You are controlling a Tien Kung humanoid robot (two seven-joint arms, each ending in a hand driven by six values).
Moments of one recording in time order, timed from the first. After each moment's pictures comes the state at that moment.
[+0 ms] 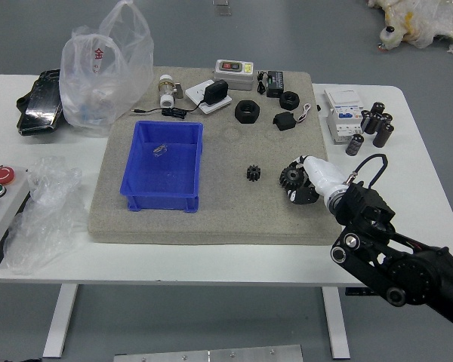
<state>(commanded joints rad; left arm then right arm) -0.19 0.18 -0.84 -0.33 0.88 0.11 0.25 0.50 -0.28 0.71 1.25 -1.79 -0.17 -0.53</state>
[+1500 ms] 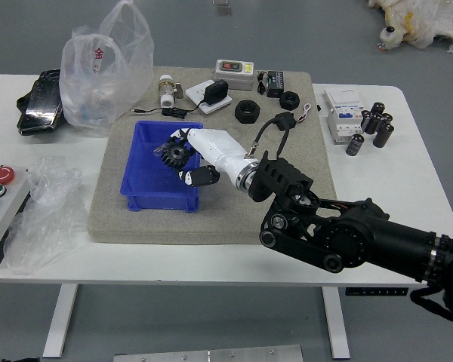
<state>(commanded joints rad) -0.19 0.19 -0.87 -0.33 0.92 0.08 0.28 0.89 -0.09 0.29 1.13 -1.57 -0.31 -0.26</state>
